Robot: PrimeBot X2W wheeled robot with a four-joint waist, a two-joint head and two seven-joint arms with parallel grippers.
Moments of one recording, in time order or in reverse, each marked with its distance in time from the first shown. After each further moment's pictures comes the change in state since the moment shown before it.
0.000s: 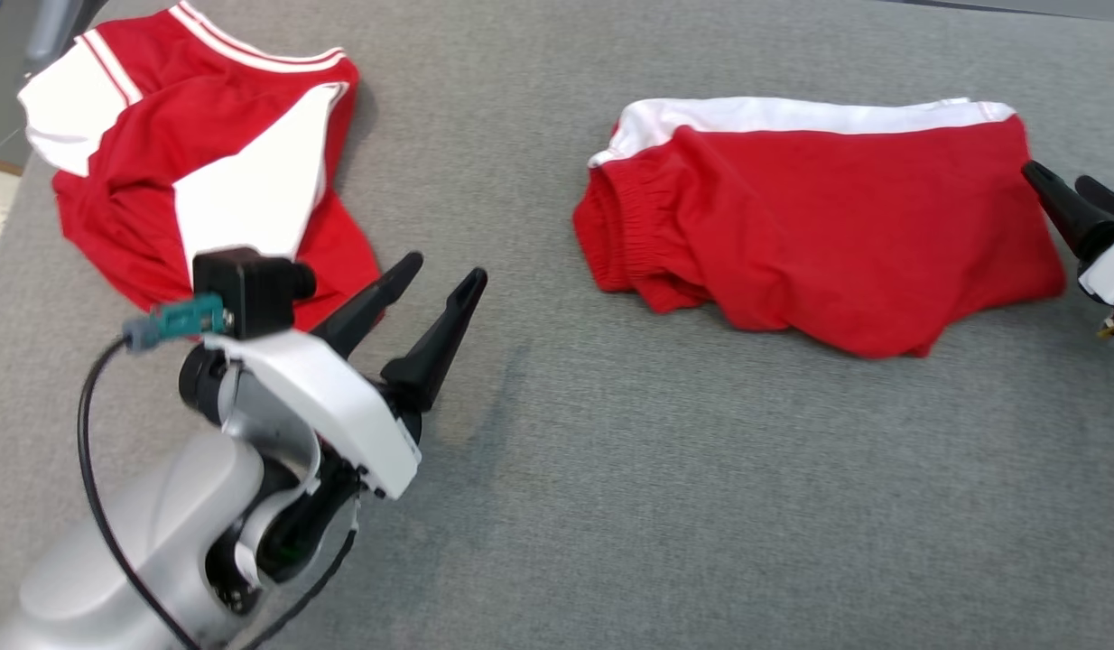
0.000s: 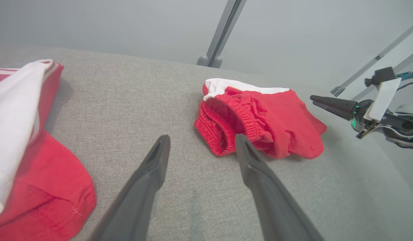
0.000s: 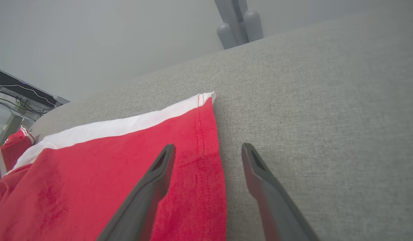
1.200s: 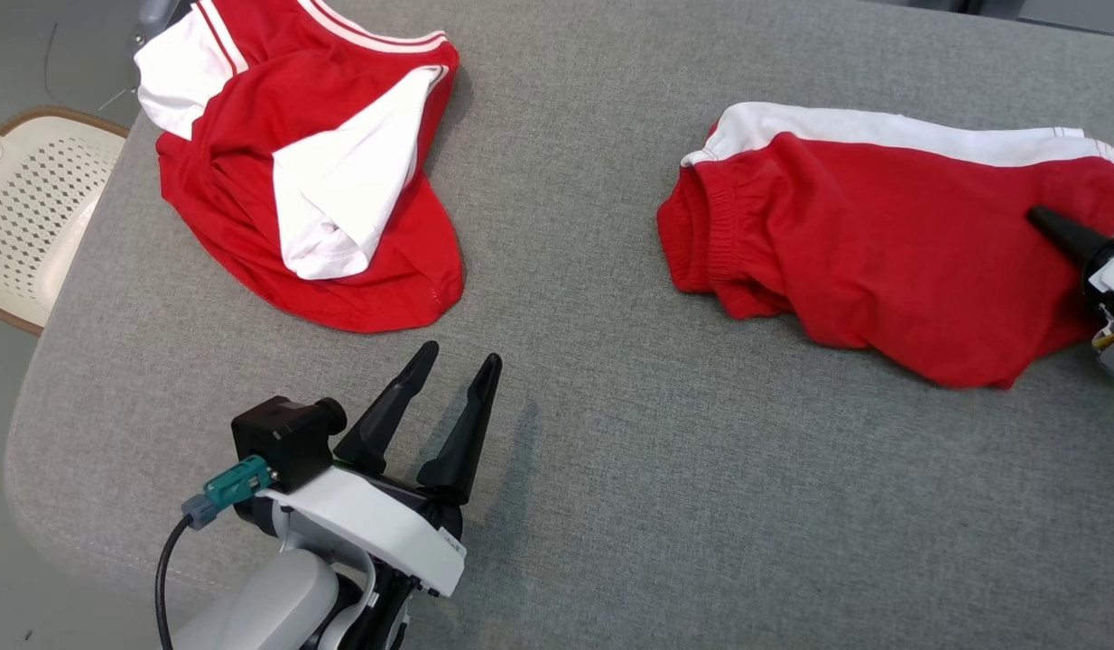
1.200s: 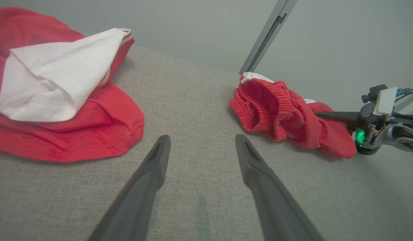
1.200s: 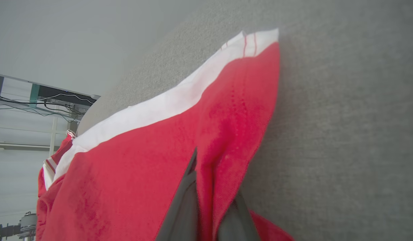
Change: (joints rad) left arm 0.250 -0.142 0.043 0.076 0.176 -0.005 -0.286; right arm 0.081 0.056 -0.217 0.074 0.145 0.000 0.230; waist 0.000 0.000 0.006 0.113
